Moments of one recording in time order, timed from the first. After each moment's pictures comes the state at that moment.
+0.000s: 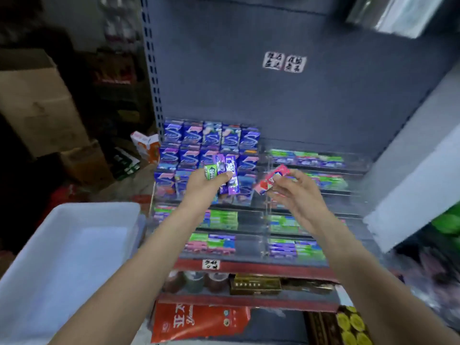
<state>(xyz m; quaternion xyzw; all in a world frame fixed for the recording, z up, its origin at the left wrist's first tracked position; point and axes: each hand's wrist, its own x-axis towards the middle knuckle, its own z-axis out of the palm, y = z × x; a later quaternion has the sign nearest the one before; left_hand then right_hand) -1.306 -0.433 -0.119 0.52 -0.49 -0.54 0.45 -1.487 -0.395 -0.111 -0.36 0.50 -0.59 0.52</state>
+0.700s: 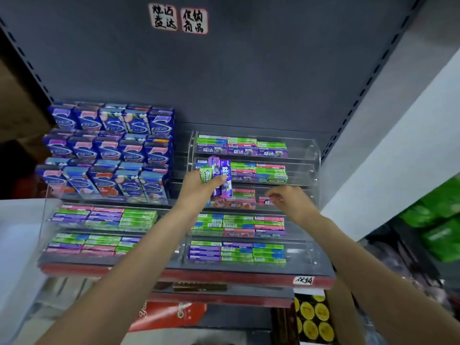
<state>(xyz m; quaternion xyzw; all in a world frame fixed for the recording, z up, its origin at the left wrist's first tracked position) -1.526 -0.456 -0.151 0.57 -0.50 -0.52 0.39 -1.747 -0.449 -0.201 -0.70 0.69 -0.09 0.17</state>
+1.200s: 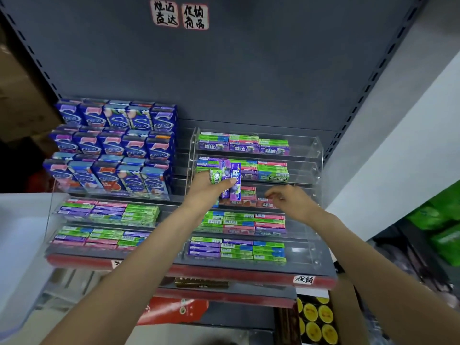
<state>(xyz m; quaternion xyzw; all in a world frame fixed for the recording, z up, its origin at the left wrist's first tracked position) -1.540 -0.448 -0.157 0.57 -0.51 -0.54 0.35 -1.752 -0.448 -0.199 -0.72 0.65 -0.08 0.24</state>
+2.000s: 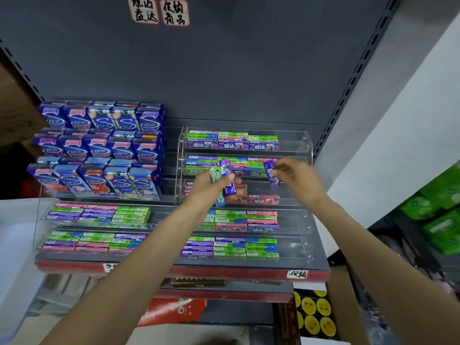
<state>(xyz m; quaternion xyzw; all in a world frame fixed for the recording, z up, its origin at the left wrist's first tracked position) -1.561 -0.454 -0.171 0.50 -0.48 -0.62 0.37 -1.772 -0.449 -0.180 -0.66 0.66 -0.32 0.17</state>
